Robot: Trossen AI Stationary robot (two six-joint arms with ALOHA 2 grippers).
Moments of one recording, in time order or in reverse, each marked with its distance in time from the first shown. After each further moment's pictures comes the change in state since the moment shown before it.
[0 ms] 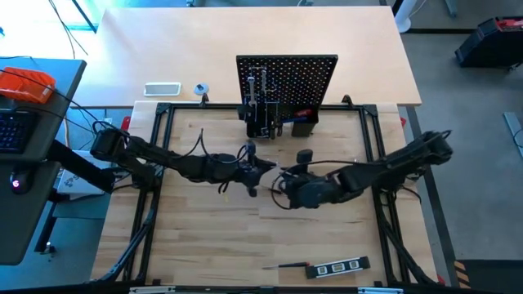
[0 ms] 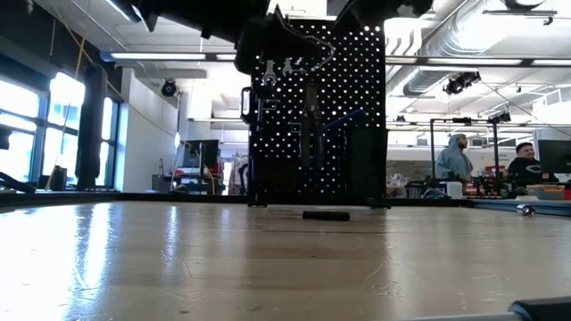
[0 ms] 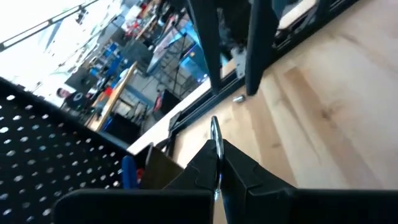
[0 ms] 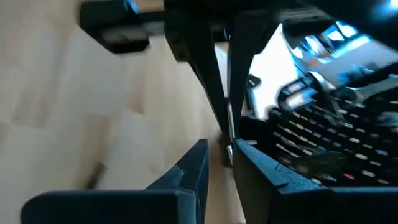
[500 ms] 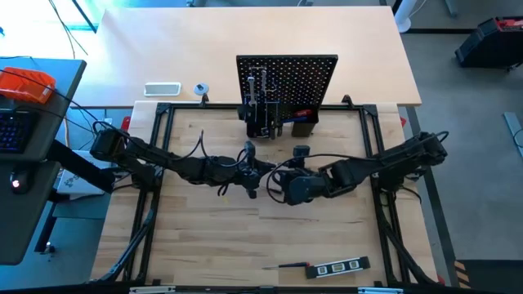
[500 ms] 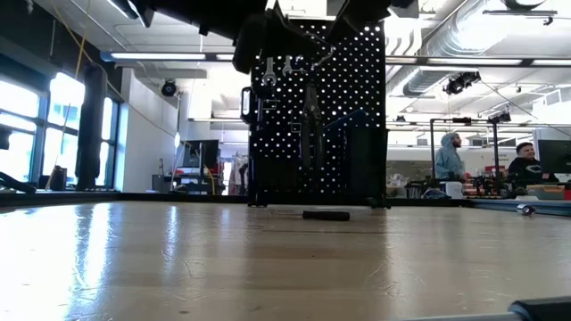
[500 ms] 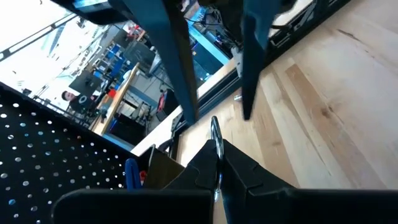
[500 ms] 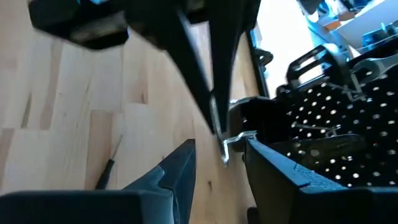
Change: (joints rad) left arm -0.026 0.000 0.004 -0.003 -0.039 0.031; right arm -0.053 0.064 0.127 -0.177 -0.088 0.158
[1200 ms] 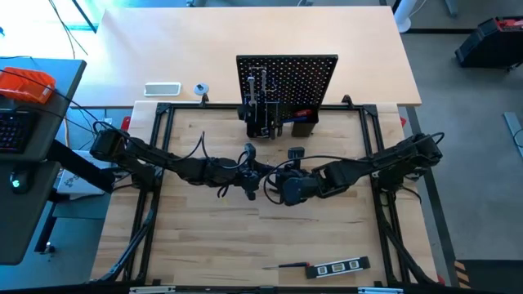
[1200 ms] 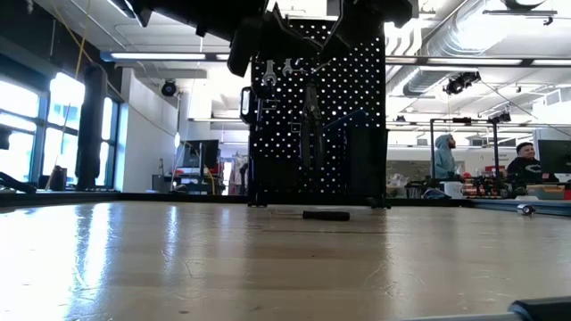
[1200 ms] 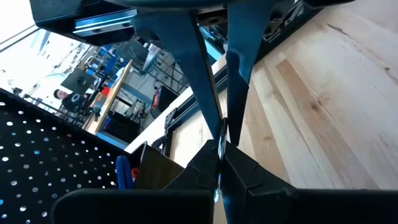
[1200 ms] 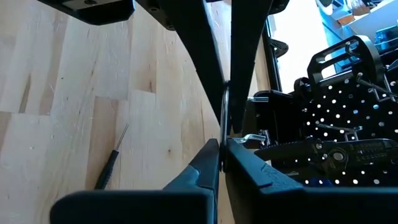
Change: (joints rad) left arm -0.007 0.000 0.000 -0.036 0.000 -0.010; right arm -0.019 0.052 -0.001 0.009 -0.036 -0.025
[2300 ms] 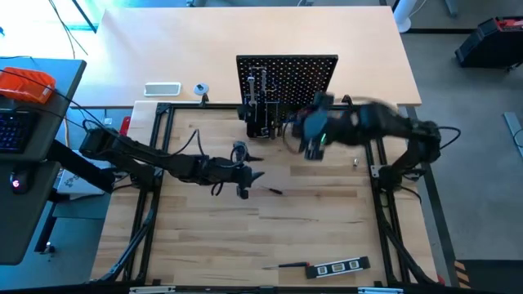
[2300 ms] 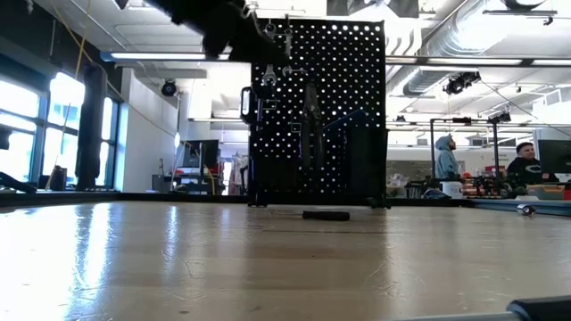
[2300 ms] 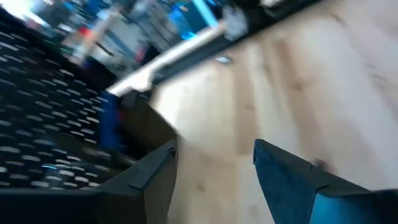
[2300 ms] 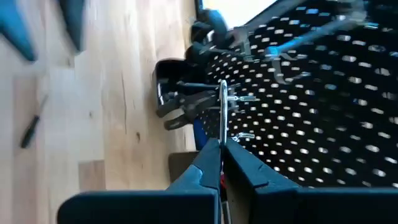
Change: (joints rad) left arm -0.019 -0.114 0.000 -0.276 -0.071 -0.308; right arm -0.234 -0.010 0.678 -0.721 -0.064 -0.060
